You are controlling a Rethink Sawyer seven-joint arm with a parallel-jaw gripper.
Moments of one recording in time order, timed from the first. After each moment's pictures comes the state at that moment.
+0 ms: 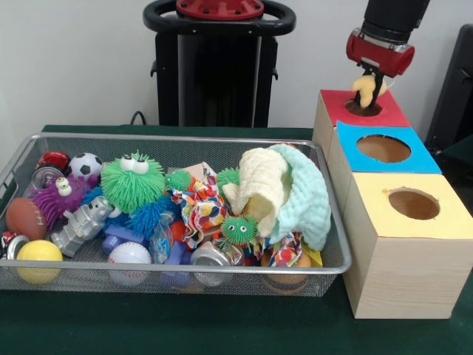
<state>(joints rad) 0.55 -0.68 -0.37 2.08 0.55 0.25 2.32</state>
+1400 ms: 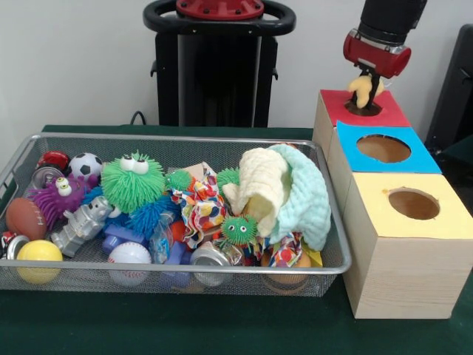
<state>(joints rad) 0.52 -0.68 -0.36 2.09 0.55 0.26 2.32</state>
